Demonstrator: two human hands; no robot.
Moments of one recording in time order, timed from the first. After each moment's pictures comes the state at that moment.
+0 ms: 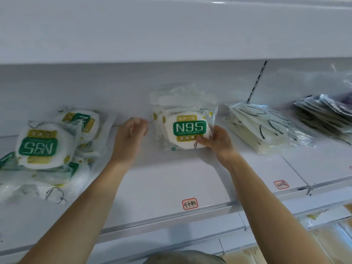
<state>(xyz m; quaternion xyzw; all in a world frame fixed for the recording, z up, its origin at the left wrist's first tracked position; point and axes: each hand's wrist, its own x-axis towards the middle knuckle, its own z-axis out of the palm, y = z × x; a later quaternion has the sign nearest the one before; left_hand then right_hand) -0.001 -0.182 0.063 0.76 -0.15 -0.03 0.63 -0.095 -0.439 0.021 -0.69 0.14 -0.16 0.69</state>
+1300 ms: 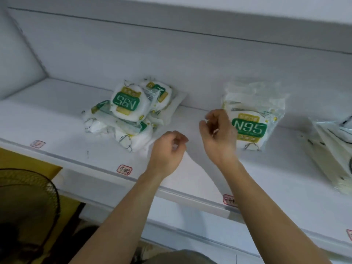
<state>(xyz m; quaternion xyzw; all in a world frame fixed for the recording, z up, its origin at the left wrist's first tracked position) -0.068 -0.121 0.012 0.84 -0.09 0.07 0.52 -0.064 -0.281 0.043 -0.84 -0.02 -0.29 0.47</state>
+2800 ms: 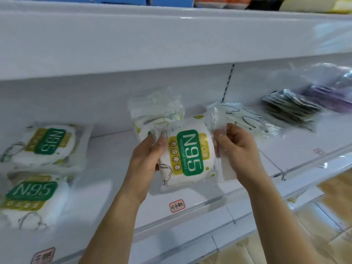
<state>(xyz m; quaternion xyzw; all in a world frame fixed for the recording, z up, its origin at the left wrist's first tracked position) -0.085 -0.217 0.080 0.58 -0.22 -0.23 0.75 -0.205 -0.398 0.107 -0.71 0.19 -0.31 0.60</state>
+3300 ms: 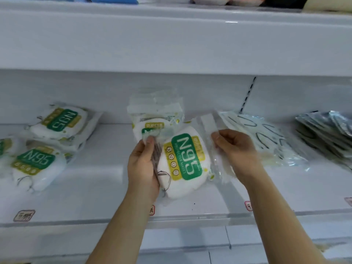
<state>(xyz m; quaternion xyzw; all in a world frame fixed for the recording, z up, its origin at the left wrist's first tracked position) -0.120 -0.304 0.066 0.40 0.07 -0.10 0.91 -0.171 -0.509 0.085 -0.74 0.16 -0.17 0.63</state>
